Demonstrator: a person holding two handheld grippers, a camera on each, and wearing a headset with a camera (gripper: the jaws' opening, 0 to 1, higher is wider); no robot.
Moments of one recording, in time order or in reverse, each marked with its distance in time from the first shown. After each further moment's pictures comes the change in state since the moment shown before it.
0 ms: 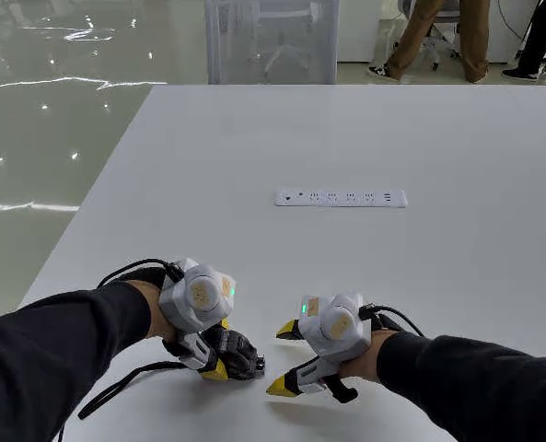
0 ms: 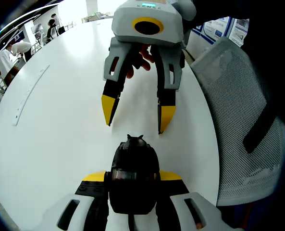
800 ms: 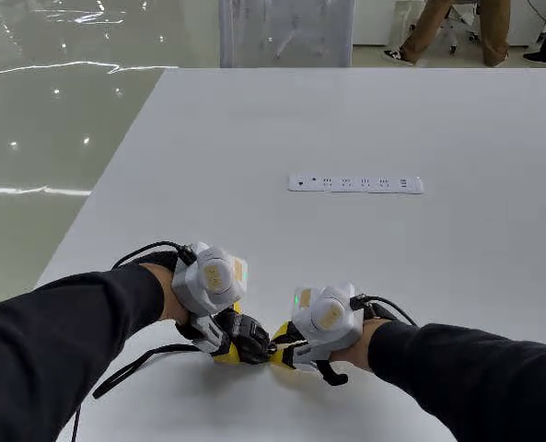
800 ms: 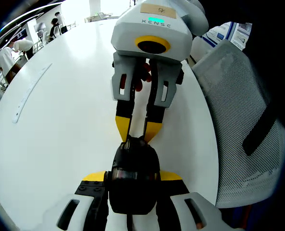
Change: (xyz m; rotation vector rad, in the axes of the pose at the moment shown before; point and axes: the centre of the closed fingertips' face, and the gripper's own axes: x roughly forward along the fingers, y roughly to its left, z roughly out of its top) left arm 0.000 0.001 0.000 -0.024 -0.014 -0.001; right arm 0.018 0.002 0.003 -0.036 0.027 0.017
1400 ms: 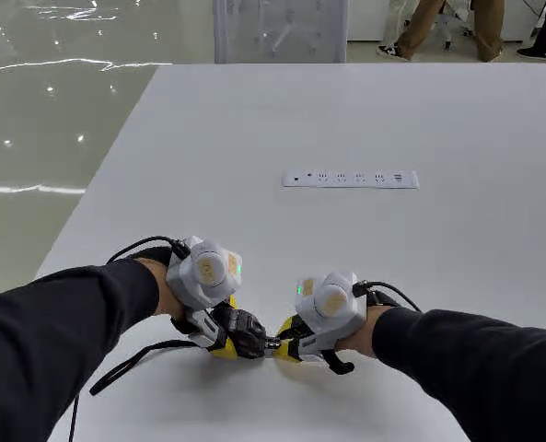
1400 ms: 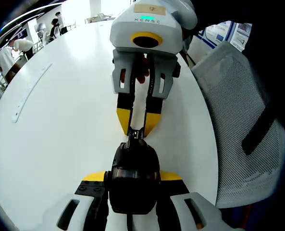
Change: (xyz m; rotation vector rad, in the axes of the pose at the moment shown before) left arm 0.000 0.000 0.001 0.000 -0.009 -0.009; right arm -0.012 -0.001 -0.011 0.060 0.024 0.033
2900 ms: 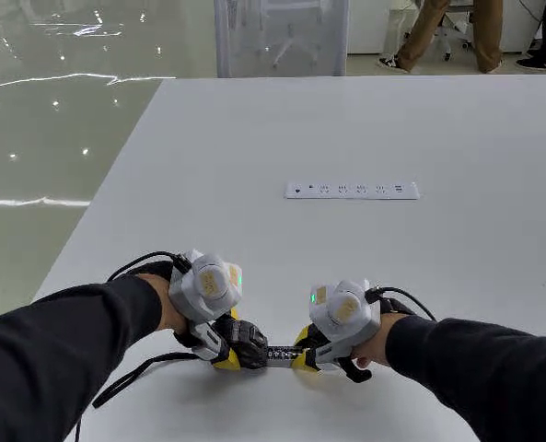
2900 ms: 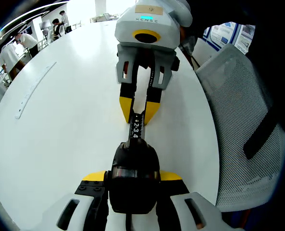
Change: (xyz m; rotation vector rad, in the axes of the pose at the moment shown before) left arm 0.000 0.002 -0.001 -0.035 -0.005 0.028; right arm -0.015 -0.006 -0.019 -0.030 0.055 -0.010
